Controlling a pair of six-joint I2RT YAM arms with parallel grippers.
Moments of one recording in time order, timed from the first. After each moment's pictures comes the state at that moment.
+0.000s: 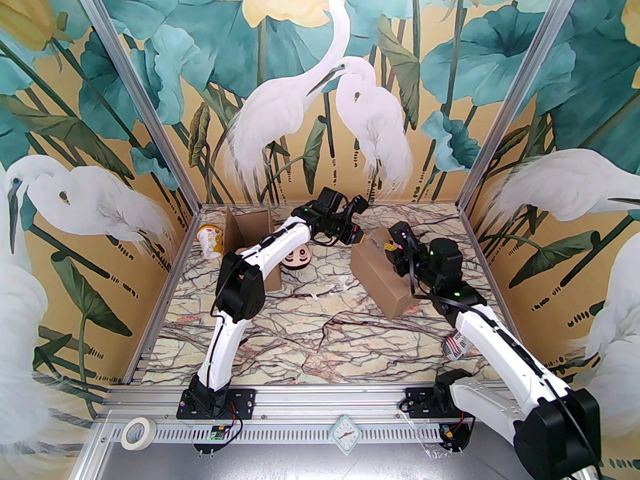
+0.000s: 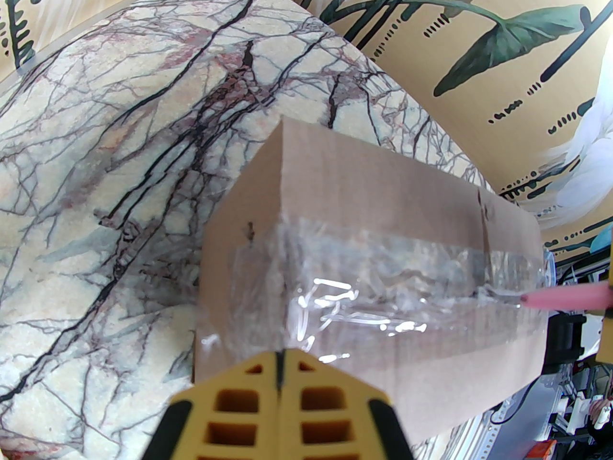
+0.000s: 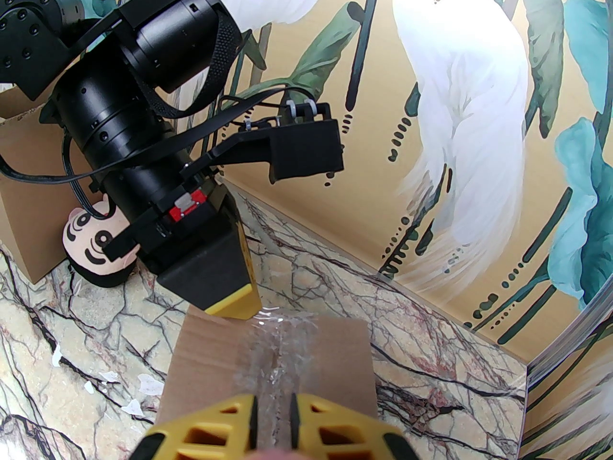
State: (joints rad) left arm -0.61 2.29 2.15 -0.67 0.54 0.00; right arm 0.25 1.03 0.73 0.00 -0.26 -0.33
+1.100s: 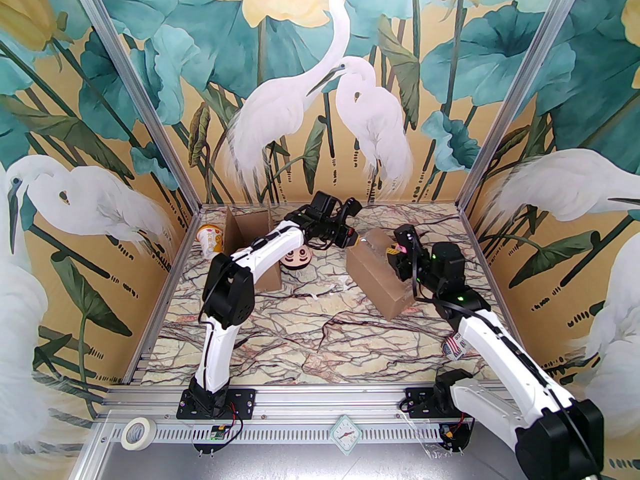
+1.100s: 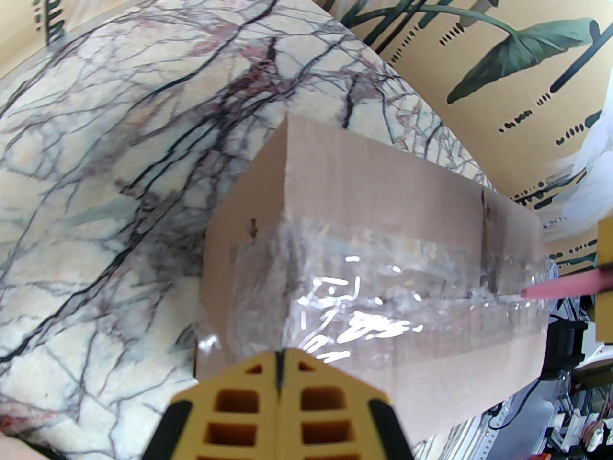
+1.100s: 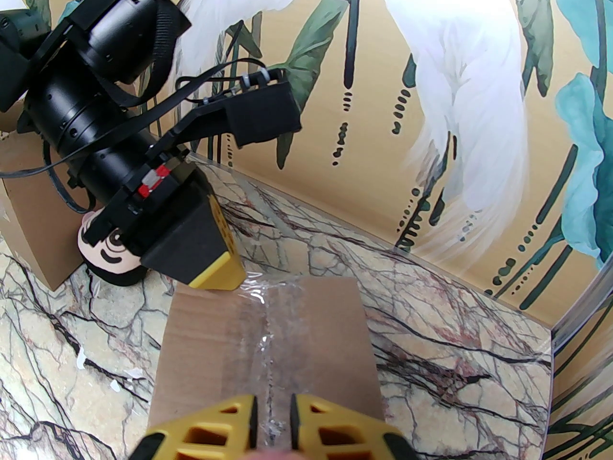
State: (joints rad) left arm -0.59 2.12 1.88 -0.55 0.47 -0.06; right arm 0.24 1.05 0.74 -0.02 -0.30 -0.23
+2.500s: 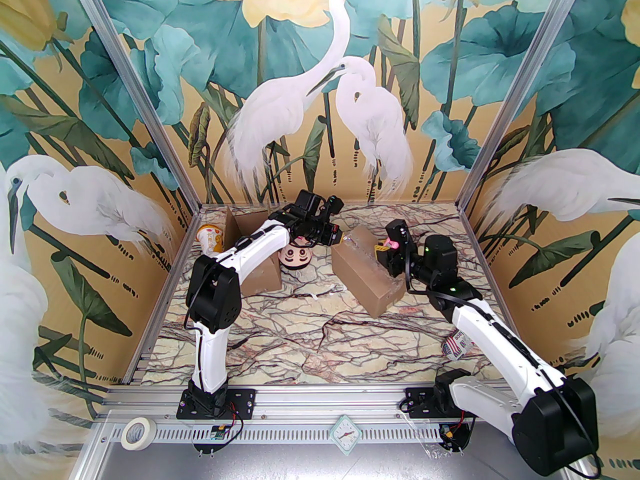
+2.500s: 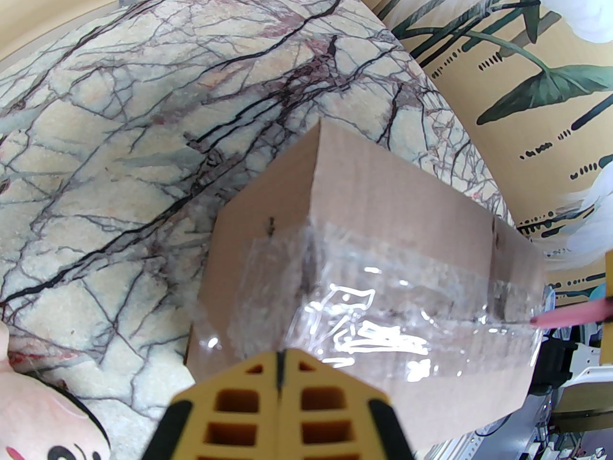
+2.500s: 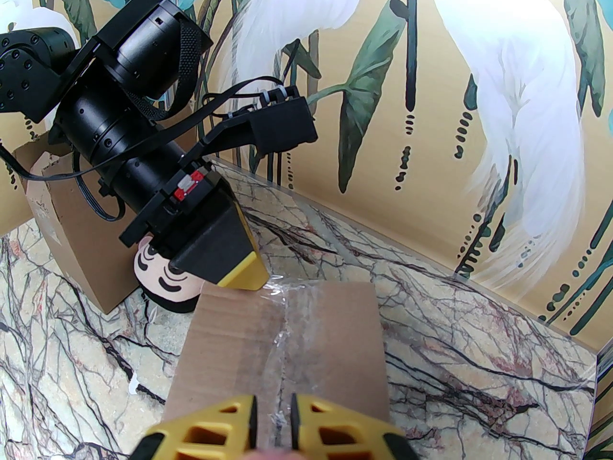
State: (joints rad) left arm -0.53 2.06 1.83 -0.59 0.45 -0.12; right arm 0.26 1.08 0.77 0.00 -0.42 -0.17
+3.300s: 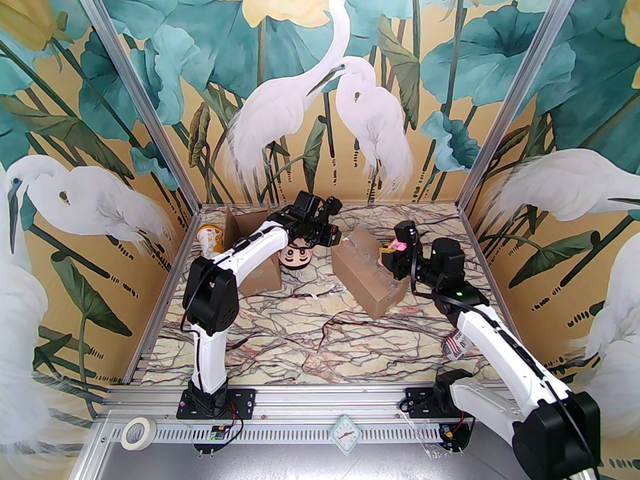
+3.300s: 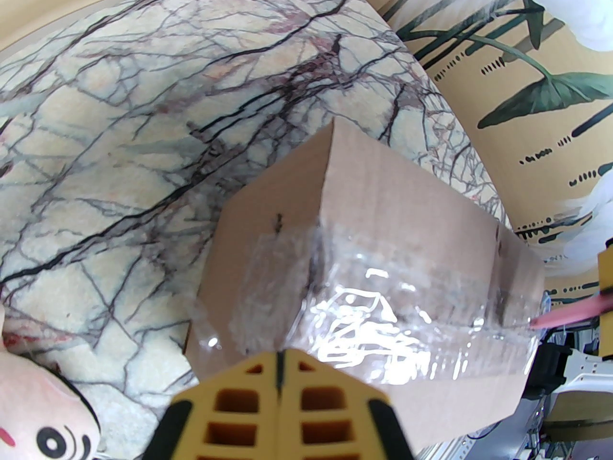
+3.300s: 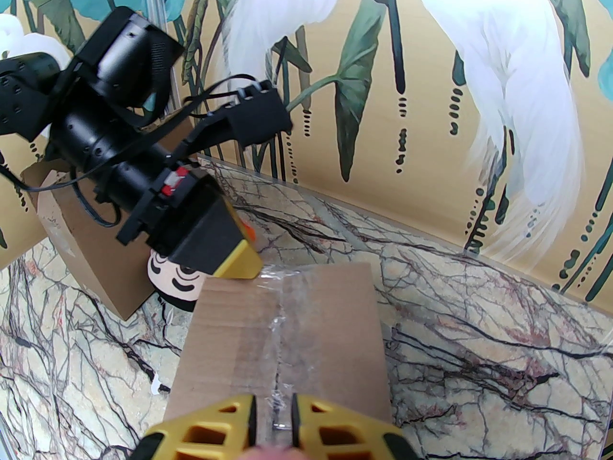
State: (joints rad) left arm -0.53 2.01 1.77 -0.58 0.42 -0.16; right arm 0.21 1.08 0.76 -0.01 -0.48 -0.06
